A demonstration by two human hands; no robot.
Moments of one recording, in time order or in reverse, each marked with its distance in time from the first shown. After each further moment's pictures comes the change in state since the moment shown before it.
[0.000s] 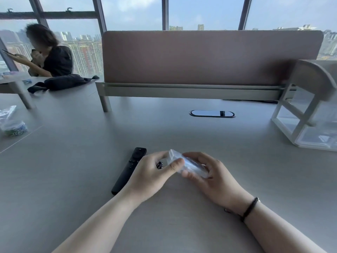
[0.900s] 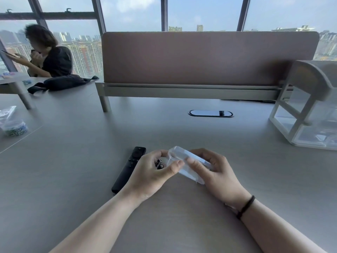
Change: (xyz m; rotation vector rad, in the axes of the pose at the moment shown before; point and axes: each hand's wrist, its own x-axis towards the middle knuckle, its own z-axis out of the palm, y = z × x) left_hand -0.007 0.008 0.003 -0.246 0.025 -0.063; right_hand -0.004 -0.022 -0.002 0.316 0.082 0.121
